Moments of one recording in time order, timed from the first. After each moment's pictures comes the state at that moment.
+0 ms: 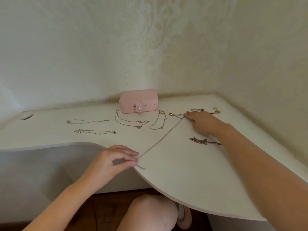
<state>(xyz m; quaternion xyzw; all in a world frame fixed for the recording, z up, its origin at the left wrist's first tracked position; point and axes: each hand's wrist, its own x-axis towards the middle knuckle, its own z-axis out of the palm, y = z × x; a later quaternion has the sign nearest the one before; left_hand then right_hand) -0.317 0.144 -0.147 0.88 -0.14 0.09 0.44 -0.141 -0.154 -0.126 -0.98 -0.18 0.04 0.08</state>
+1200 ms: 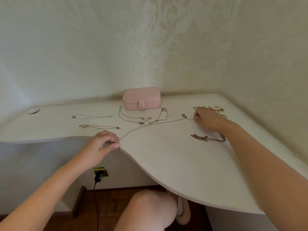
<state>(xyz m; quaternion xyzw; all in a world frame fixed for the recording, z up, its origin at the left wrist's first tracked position) -0.299 0.188 -0.141 0.94 -0.06 0.08 0.33 -0.156 -0.159 -0.112 -0.97 -0.16 0.01 0.18</state>
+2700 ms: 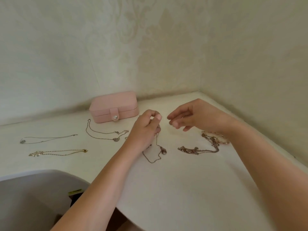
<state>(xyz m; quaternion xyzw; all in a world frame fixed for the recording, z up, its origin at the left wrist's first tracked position) -0.179 0.018 -0.119 0.82 -0.11 0.06 0.56 -0.173 -0.166 -0.078 -0.85 -0.18 0.08 0.48</state>
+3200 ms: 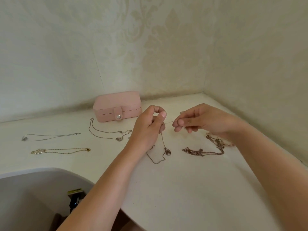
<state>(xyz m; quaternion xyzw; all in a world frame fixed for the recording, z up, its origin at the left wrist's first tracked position) -0.180 0.022 -0.117 0.80 -0.15 0.11 0.58 -0.173 -0.166 -0.080 -0.83 -0.19 0.13 0.51</state>
